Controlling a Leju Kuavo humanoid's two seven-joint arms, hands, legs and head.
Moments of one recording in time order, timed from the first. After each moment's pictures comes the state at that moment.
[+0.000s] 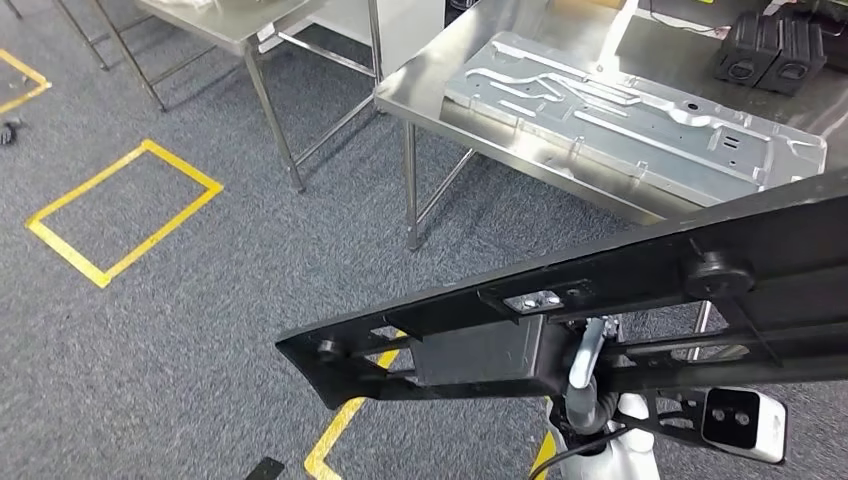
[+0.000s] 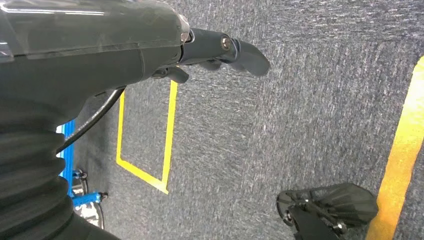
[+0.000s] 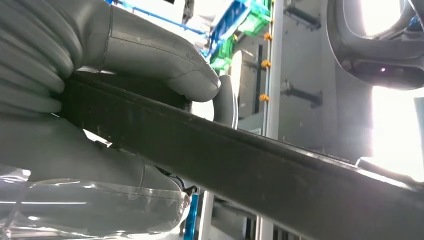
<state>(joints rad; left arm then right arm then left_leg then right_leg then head) -0.17 -0.09 1.04 -0.20 -1.39 0.08 0.05 -0.18 0.19 0.16 -1.75 -0.22 0.90 -0.65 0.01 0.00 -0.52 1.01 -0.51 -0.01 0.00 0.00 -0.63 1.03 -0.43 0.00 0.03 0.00</state>
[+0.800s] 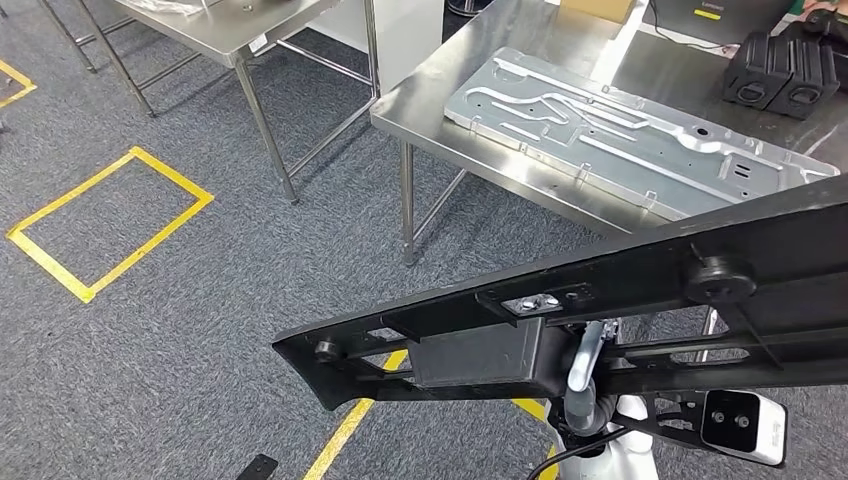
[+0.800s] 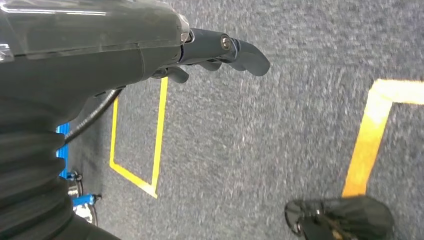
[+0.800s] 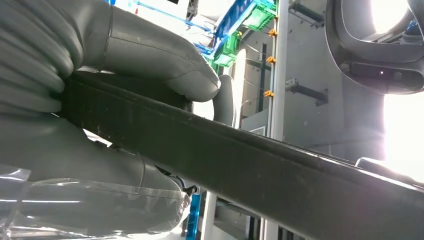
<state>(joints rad) -0.17 -0.09 1.04 -0.20 -1.39 0.09 0.05 -0.18 0.19 0.17 -1.76 -0.22 0.90 -0.65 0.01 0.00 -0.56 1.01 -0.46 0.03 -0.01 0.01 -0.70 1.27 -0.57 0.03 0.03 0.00</state>
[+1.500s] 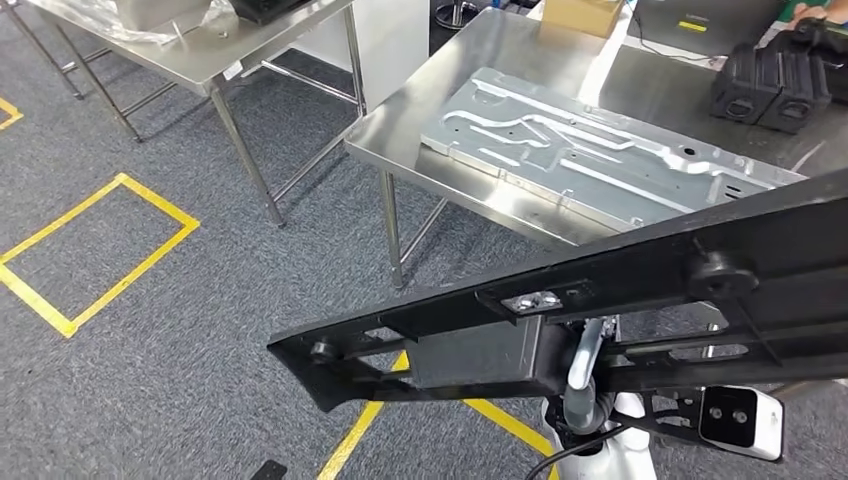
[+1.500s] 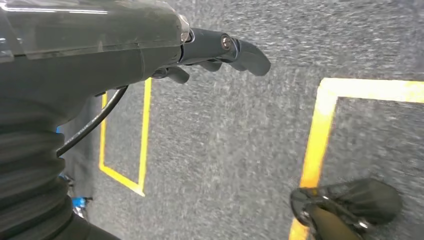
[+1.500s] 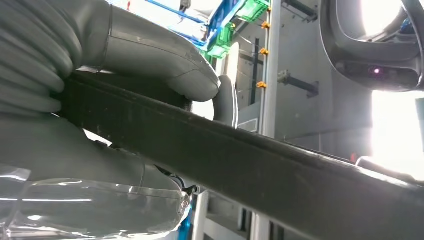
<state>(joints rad) -0.16 -0.08 1.04 -0.20 -1.38 0.09 0.04 -0.19 0.19 0.19 -1.75 -0.24 0.89 -0.65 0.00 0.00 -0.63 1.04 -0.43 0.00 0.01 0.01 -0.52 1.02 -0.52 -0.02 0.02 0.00</state>
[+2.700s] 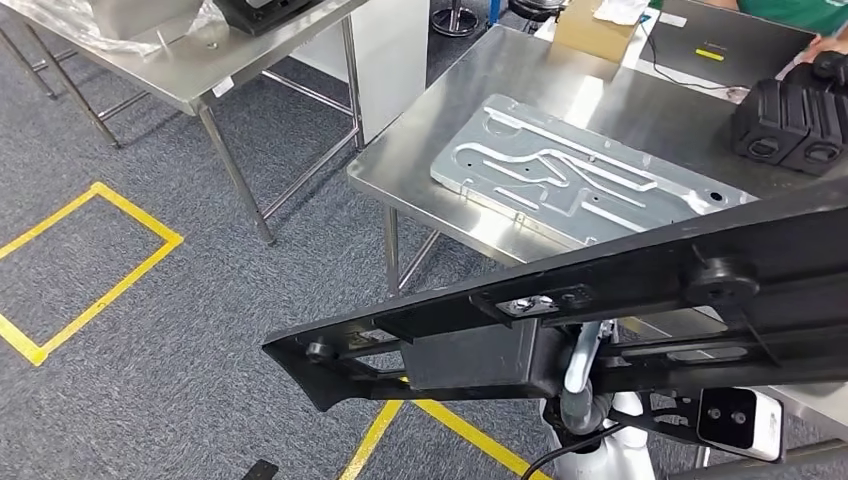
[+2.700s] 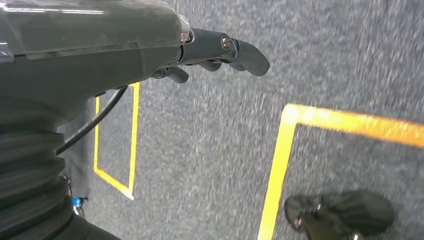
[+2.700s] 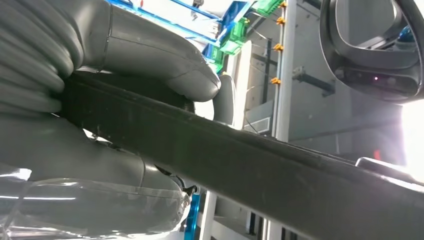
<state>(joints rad) -0.17 -0.09 1.05 -0.20 -1.39 0.08 0.04 -0.19 0.19 0.18 -1.77 -0.22 0.91 -0.65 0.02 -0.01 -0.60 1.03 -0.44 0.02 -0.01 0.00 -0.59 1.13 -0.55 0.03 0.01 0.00</state>
